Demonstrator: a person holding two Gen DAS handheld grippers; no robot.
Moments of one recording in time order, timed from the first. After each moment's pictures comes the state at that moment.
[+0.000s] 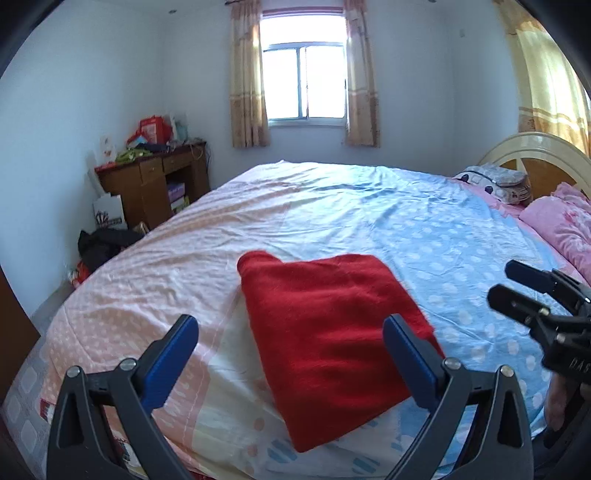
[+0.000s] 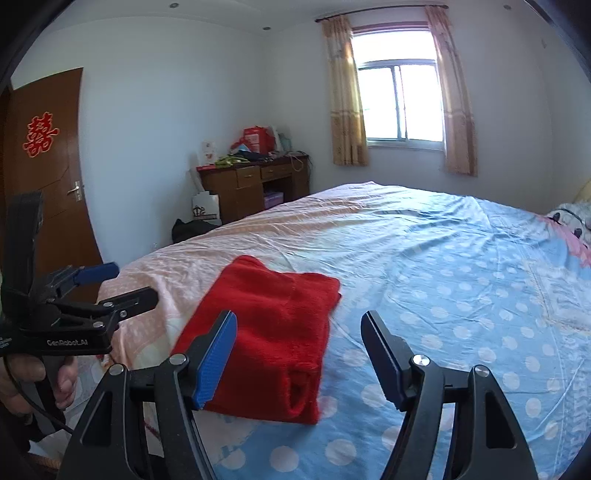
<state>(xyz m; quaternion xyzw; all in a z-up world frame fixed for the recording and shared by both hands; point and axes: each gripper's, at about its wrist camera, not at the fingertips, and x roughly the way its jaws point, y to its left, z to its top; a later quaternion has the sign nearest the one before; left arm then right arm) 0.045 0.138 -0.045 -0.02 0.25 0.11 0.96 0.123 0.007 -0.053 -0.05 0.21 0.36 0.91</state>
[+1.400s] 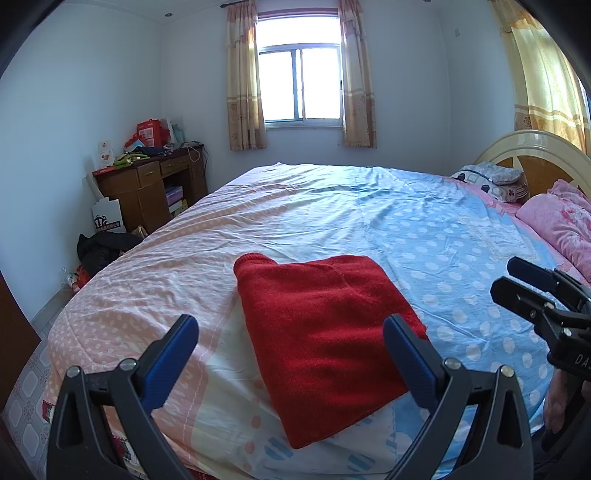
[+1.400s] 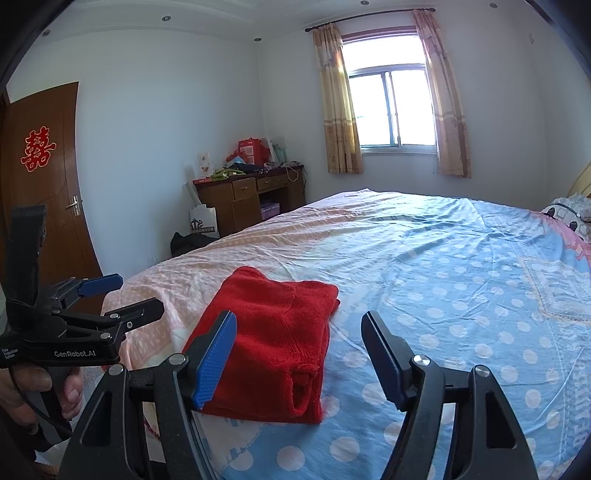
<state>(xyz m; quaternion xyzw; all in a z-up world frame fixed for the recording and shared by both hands) 0.044 0.133 -0.045 -0.02 0.25 0.11 0.96 0.108 -0.006 -0.050 -0.03 0.20 0.34 0.92</state>
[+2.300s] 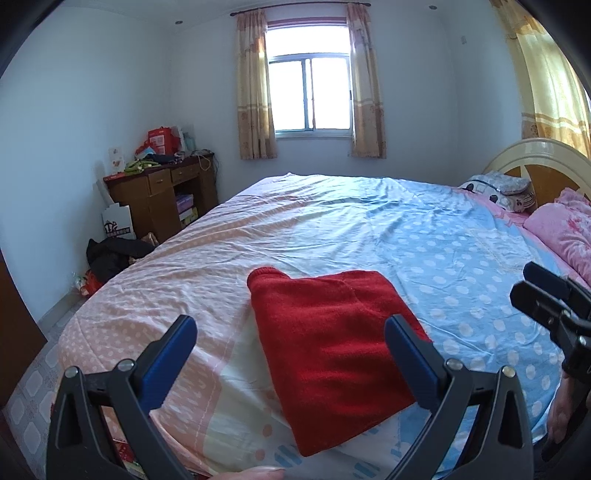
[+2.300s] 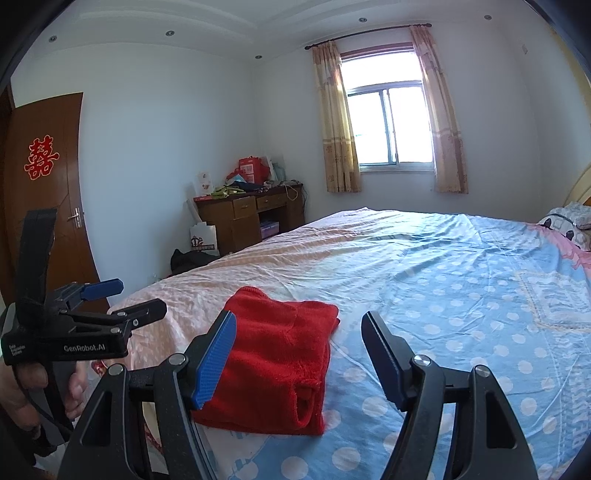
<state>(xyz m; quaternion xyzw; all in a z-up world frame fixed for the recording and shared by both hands) 0.040 0.139 -0.036 -0.02 0.23 0.13 0.96 0.096 -0.010 -0.038 -0.02 0.16 0.34 0.92</state>
